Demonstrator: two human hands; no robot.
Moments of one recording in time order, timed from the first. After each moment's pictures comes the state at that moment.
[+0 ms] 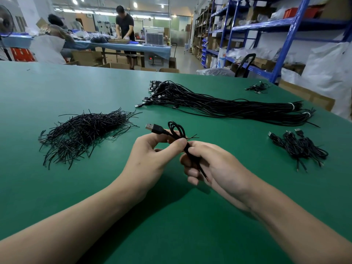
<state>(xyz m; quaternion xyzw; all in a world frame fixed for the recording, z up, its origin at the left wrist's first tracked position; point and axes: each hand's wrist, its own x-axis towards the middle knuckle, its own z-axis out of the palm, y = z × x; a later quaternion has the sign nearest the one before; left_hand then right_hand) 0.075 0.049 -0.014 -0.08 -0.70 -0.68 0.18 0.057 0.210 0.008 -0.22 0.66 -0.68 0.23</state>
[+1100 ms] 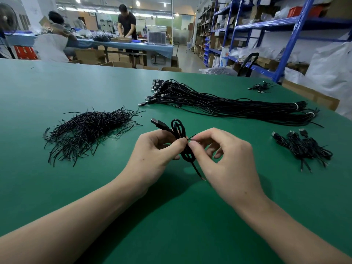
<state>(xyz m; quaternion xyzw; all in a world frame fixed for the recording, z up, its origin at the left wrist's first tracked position) 0.072 0.047 -0.011 -0.05 -0.71 -0.69 0.16 0.062 0.212 -0.003 -0.26 0.82 -0.41 -0.30</state>
